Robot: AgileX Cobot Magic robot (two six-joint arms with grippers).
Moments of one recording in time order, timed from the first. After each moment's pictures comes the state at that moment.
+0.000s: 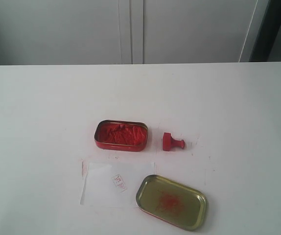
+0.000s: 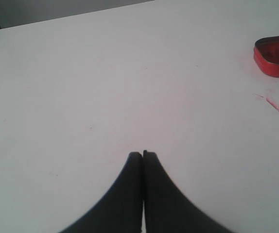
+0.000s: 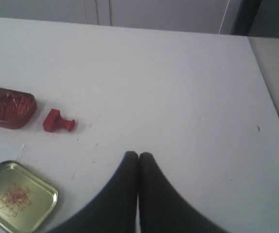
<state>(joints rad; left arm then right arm) -0.12 0.00 0.02 -0.05 0.39 0.16 0.13 0.30 -0.65 -0.03 0.88 0.05</state>
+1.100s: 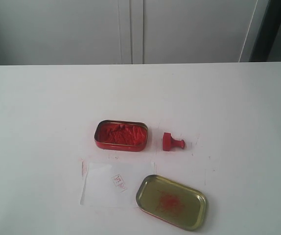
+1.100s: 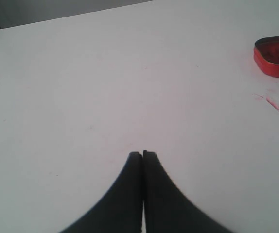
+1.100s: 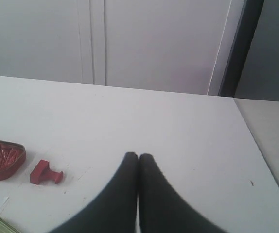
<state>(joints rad) -0.12 0.00 0.02 -0.05 0.39 0.16 0.13 0.15 -0.48 -0.07 0.62 0.05</state>
